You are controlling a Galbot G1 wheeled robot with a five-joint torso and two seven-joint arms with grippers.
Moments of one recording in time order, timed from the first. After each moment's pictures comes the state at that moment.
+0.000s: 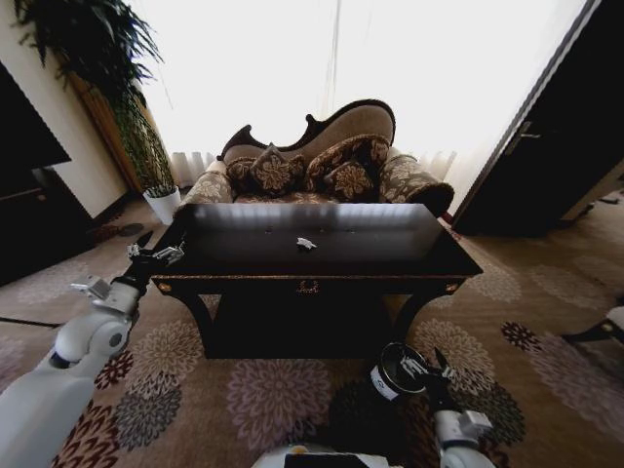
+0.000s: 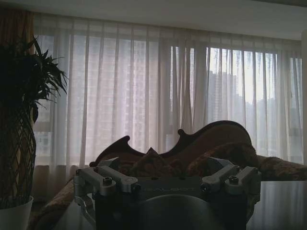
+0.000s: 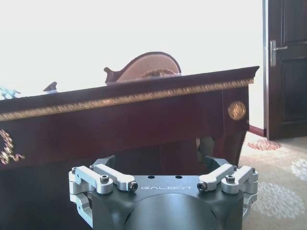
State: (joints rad) left arm 1.29 -0.72 -0.74 -1.96 -0.90 -0.02 -0.02; right arm -1.85 1.29 0.68 1.99 0.48 0.31 0.03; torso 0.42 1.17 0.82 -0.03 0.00
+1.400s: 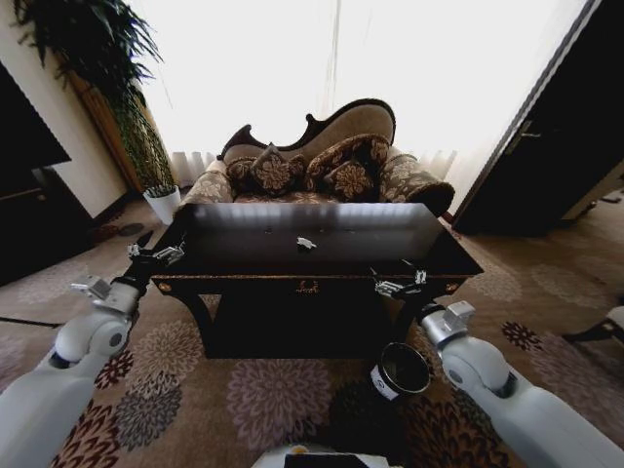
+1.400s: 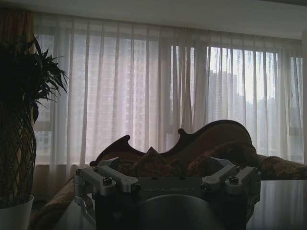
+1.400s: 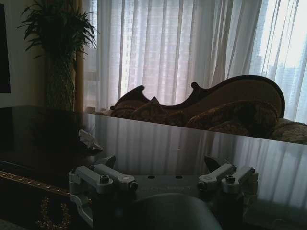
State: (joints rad) left arm 1.29 -0.72 -0.74 -1.96 -0.90 -0.02 -0.02; right arm -1.23 0.61 0.35 2.12 0.79 -0.11 0.22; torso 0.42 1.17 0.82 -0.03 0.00
